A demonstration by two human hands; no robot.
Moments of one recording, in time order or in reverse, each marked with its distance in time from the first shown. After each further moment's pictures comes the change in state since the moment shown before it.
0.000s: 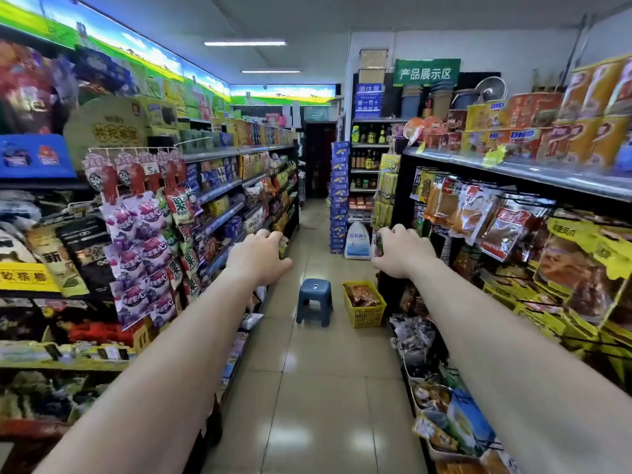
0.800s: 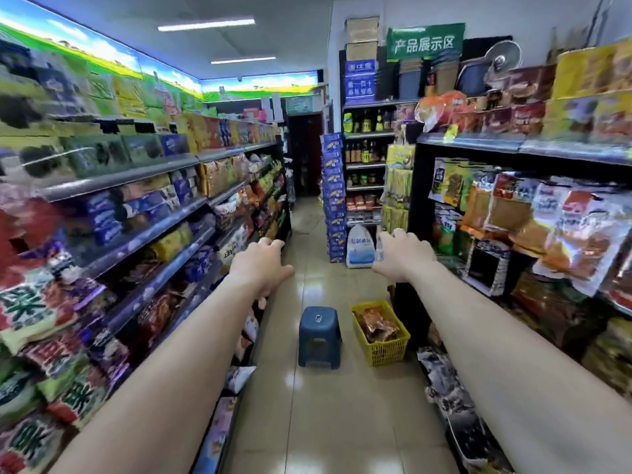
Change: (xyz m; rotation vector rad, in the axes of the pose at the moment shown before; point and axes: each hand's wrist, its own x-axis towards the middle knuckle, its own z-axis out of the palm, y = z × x) left_hand 0.486 -0.079 0.202 0.041 -0.148 0.012; right_hand 0.487 0.018 0.182 0.008 -0.061 0.075
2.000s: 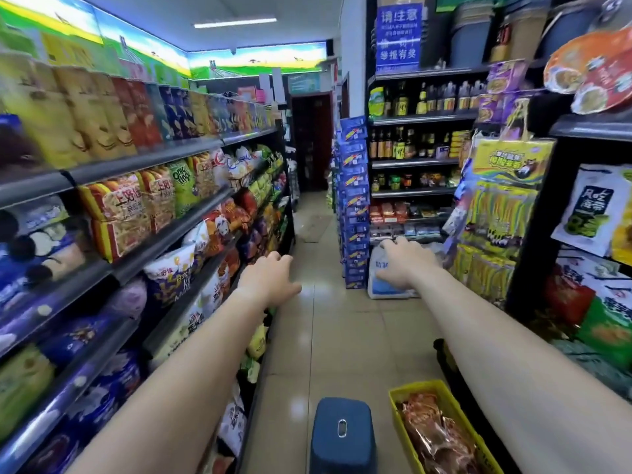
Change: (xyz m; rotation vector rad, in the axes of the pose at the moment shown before) left_hand 0.811 -0.168 0.254 0.037 -0.097 0.058; right_hand 0.825 -0.063 0.245 0.033 -0.125 -0.032
